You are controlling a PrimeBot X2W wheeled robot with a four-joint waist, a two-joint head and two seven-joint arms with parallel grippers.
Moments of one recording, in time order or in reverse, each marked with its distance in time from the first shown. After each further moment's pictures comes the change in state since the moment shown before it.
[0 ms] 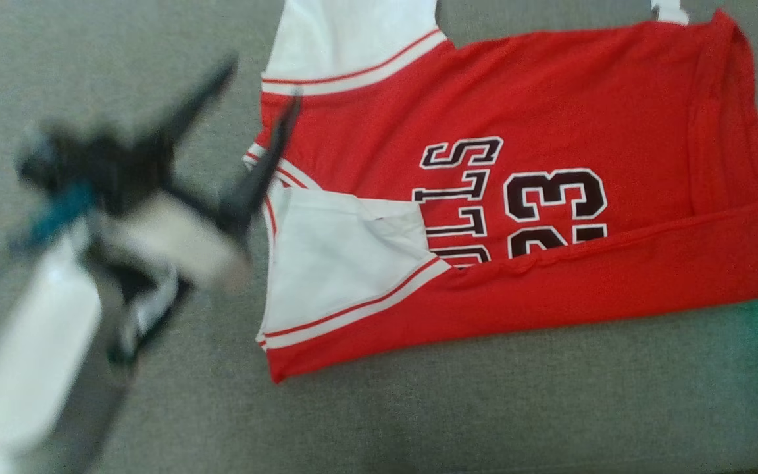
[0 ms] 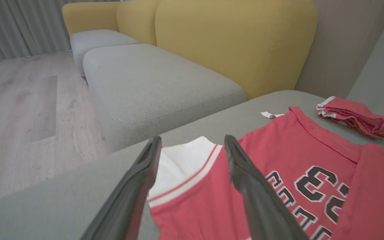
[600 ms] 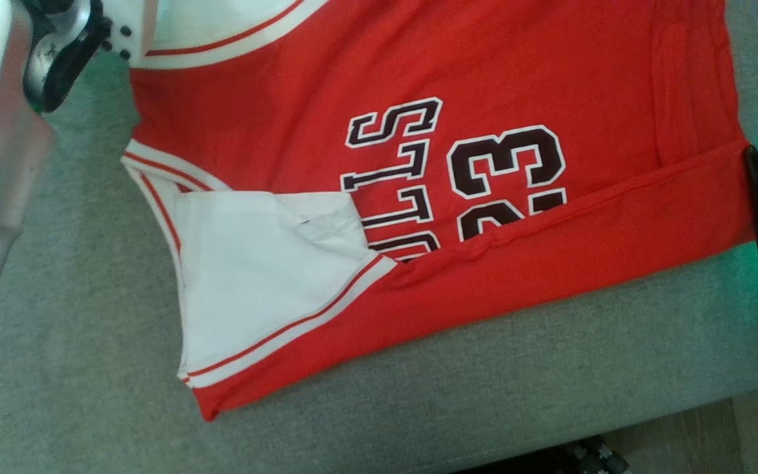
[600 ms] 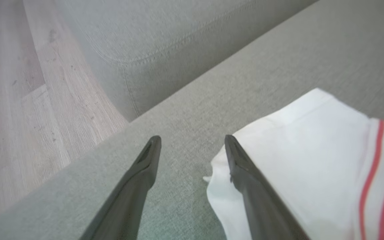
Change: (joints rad) left arm -0.735 0.024 -0.205 0.768 -0.034 -0.065 0.221; right arm -0.176 0.067 0.063 -0.055 -0.068 0.000 0.007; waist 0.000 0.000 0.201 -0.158
